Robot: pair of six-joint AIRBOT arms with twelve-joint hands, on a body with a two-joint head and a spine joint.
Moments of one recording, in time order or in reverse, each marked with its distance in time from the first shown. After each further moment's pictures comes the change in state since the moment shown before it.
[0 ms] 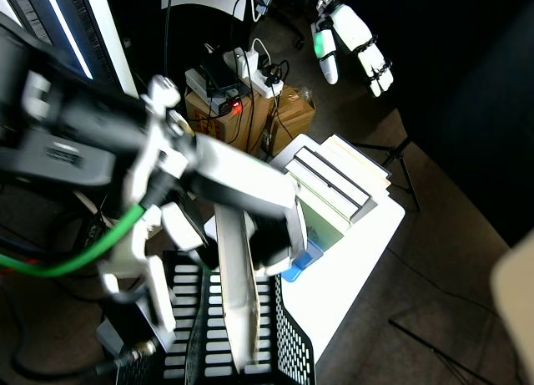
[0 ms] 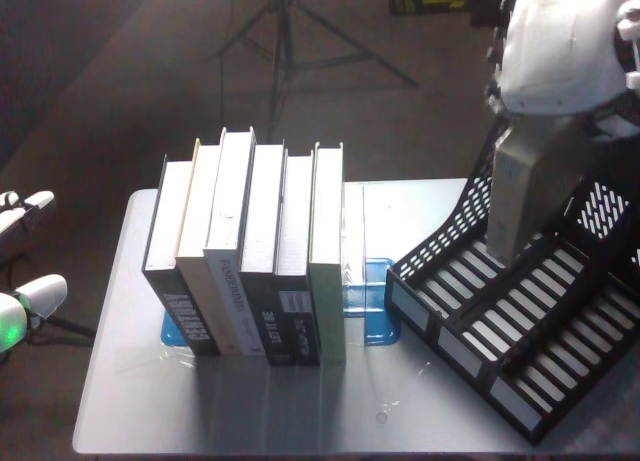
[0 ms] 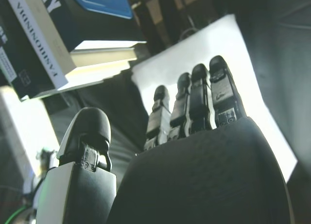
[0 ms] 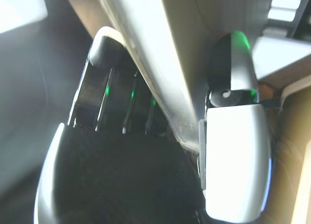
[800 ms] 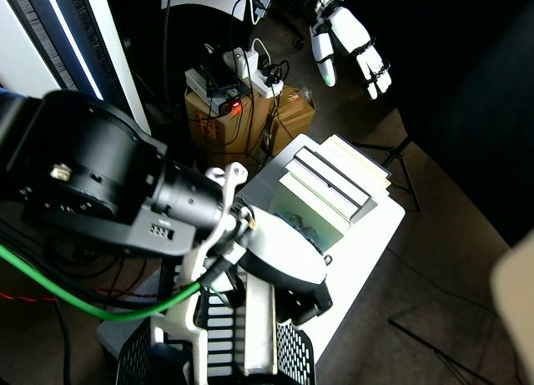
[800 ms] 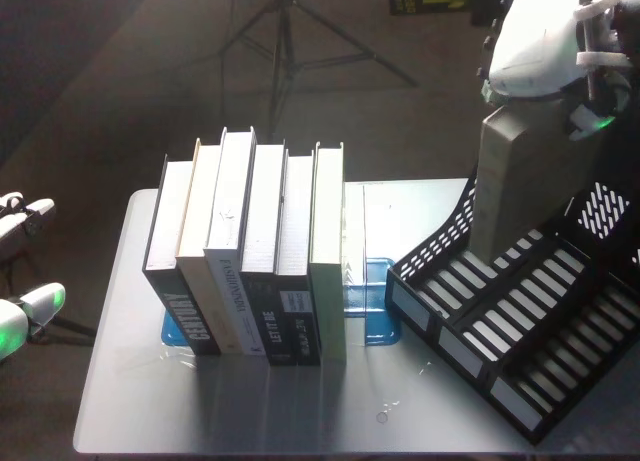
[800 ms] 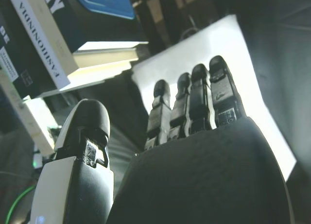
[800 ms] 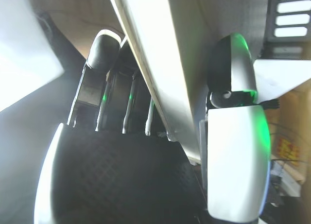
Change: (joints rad) left arm 0.000 -0.021 0.017 0.003 -0.009 -0.006; right arm -0.064 -0.175 0.291 -0.003 -0.021 0.171
